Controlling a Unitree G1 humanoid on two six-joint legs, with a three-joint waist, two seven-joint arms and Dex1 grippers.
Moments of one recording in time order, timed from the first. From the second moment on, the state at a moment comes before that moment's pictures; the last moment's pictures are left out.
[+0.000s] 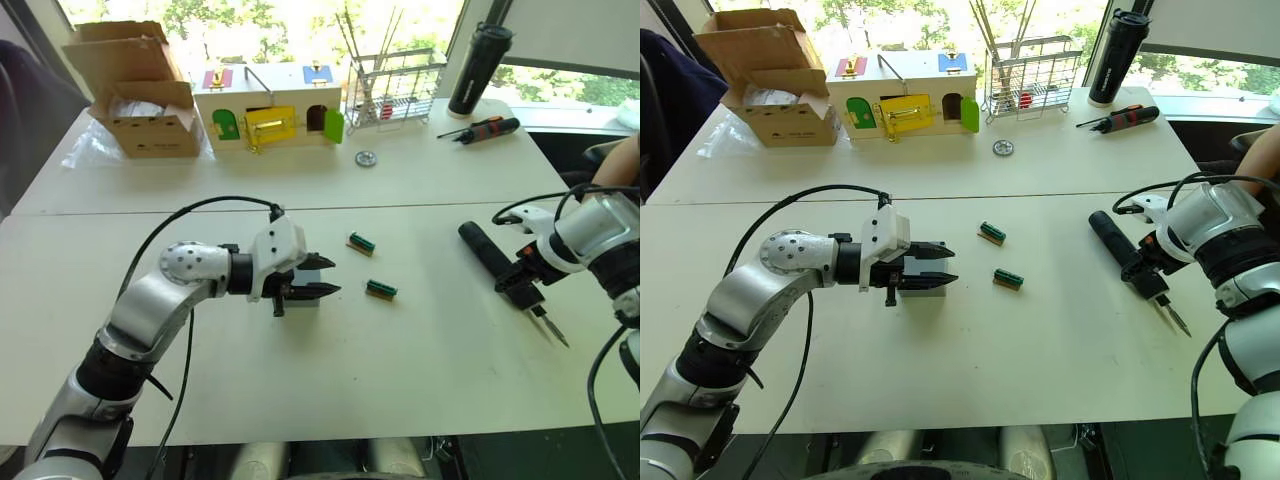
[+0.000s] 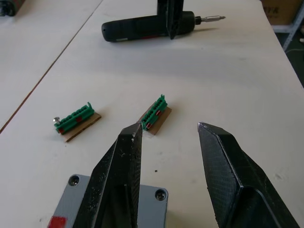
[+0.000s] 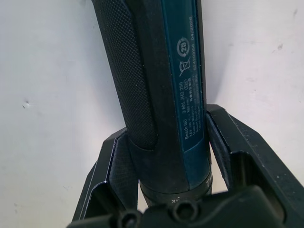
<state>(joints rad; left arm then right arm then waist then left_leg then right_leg) -0.47 0.63 -0.24 -0.41 -0.42 0.62 -0.94 -0.95 -1.05 0.70 0.53 -0.01 1.16 1.28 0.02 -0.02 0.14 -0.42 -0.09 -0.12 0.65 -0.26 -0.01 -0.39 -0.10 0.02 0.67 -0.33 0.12</state>
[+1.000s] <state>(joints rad) -0.51 0.81 -0.06 -0.19 -0.46 0.65 -1.05 -0.95 -0.18 -0.55 -0.29 0.49 1.18 0.58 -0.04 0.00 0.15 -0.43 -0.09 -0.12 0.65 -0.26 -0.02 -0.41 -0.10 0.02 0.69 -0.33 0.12</state>
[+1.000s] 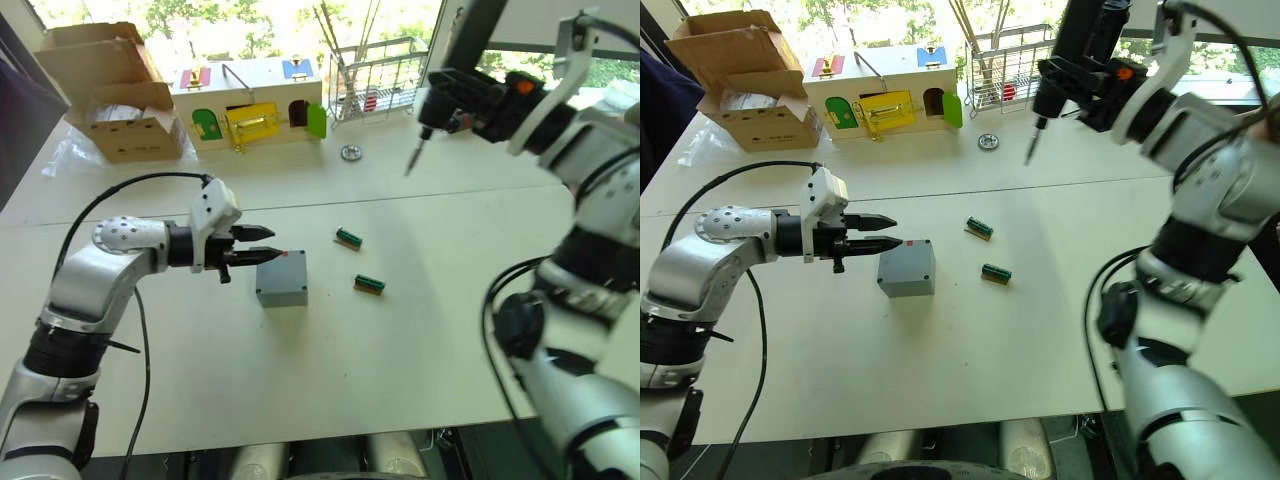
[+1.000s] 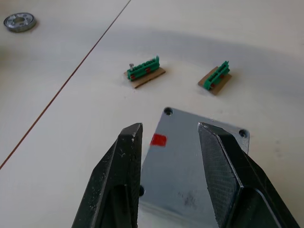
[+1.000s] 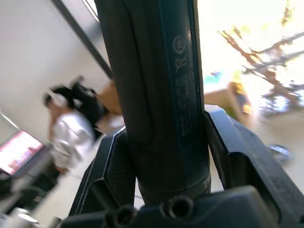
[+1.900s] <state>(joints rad) -0.46 0.77 -0.17 -0.20 -0.34 0.58 -1.03 -0.54 -0.08 0.05 -0.23 0.36 0.52 0.52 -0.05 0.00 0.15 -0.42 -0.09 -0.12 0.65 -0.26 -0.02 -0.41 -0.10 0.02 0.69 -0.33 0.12</state>
